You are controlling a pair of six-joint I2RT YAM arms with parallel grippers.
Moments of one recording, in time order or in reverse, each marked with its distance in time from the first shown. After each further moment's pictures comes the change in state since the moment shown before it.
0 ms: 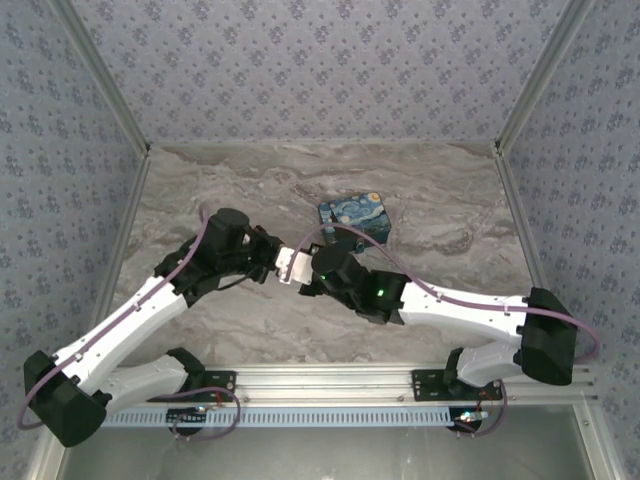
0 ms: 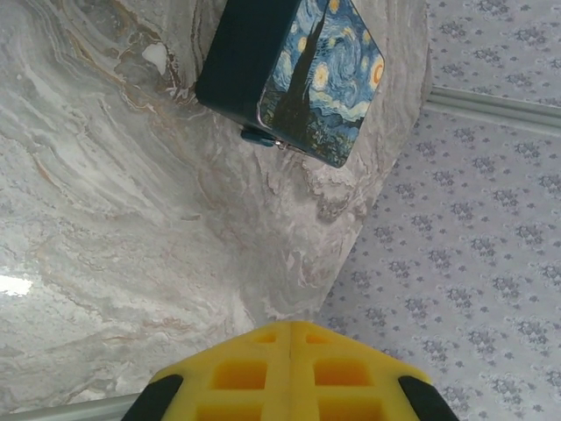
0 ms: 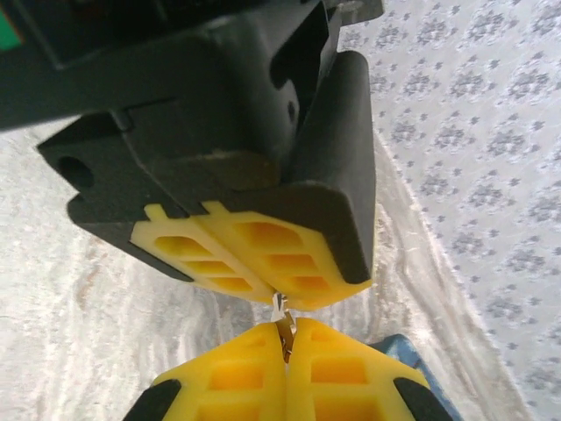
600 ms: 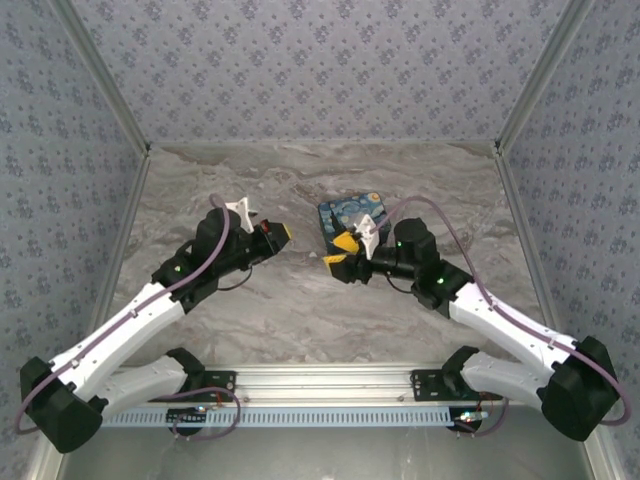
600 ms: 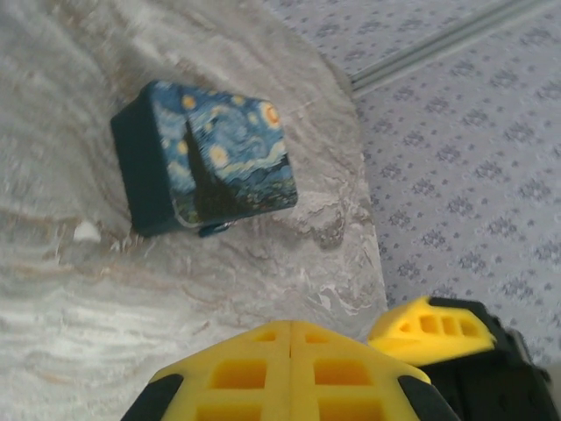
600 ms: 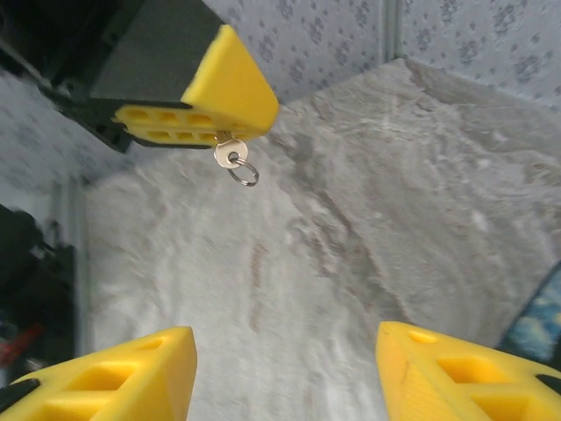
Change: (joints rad) left arm -0.009 -0.047 -0.046 0.238 -0.068 0.600; right arm -0.473 -0.296 -0.279 0.145 -0.835 0.562
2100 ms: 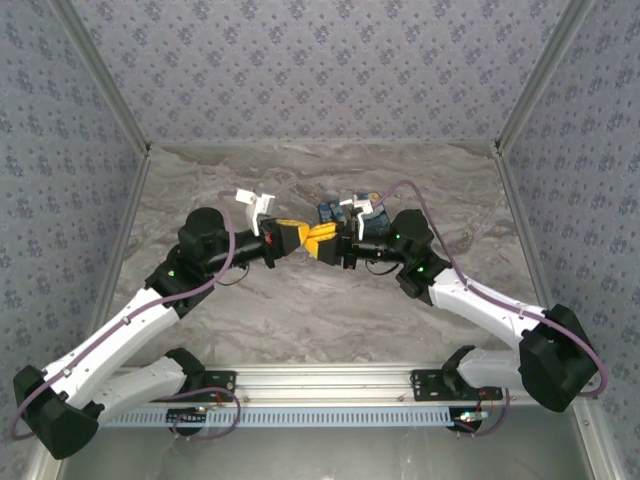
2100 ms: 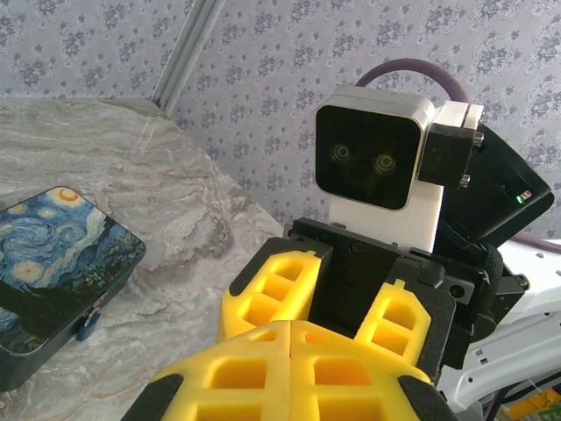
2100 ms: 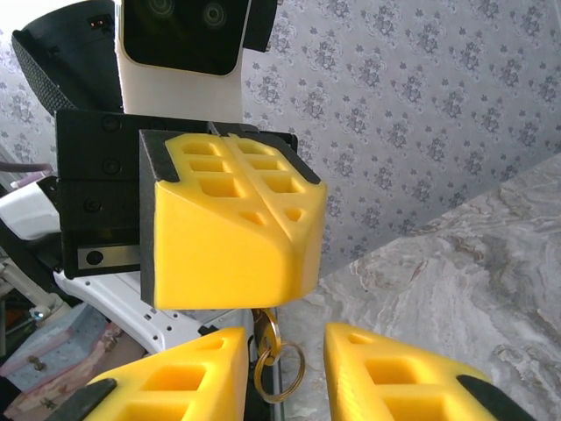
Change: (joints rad) left arm -0.013 -0.041 0.000 0.245 0.333 0.393; right arm 0.016 0.188 0.051 0.546 -0.282 0.491
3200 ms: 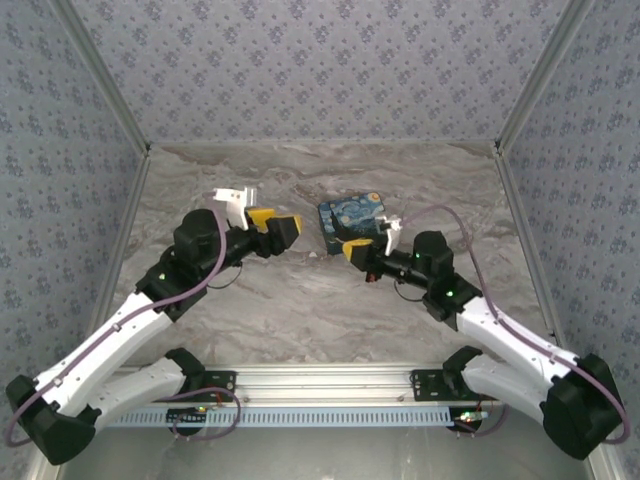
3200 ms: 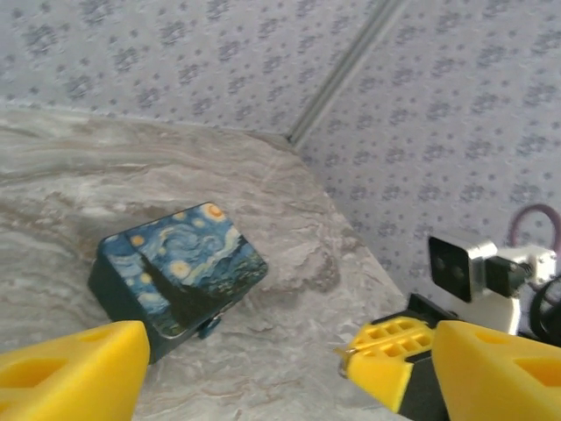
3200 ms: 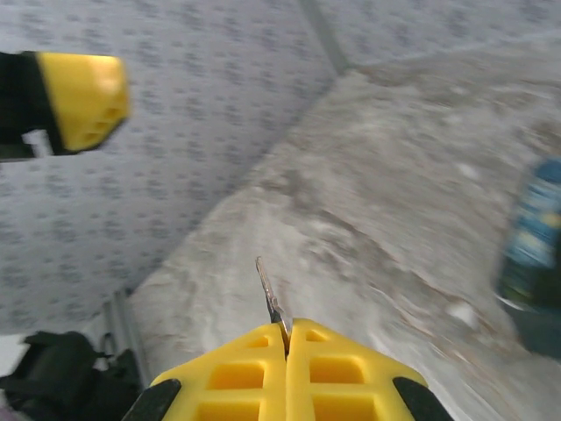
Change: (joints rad) left arm 0.000 -0.032 0.020 -0.151 -0.357 -0.015; right arm -0.118 -0.315 -0.234 -0.414 0.355 -0.079
